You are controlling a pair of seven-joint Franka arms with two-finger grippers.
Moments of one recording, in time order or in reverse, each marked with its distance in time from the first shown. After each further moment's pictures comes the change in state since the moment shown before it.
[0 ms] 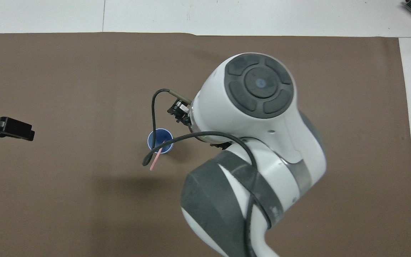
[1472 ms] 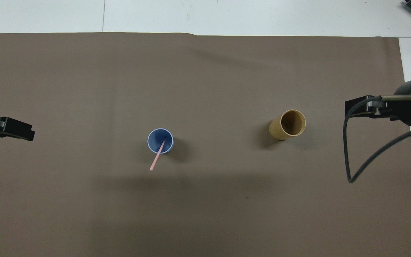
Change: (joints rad) left arm 0.000 0.000 0.000 0.000 0.000 0.000 0.000; right arm -0.469 -0.277 -0.004 -0.159 -0.138 -0.186 -0.988
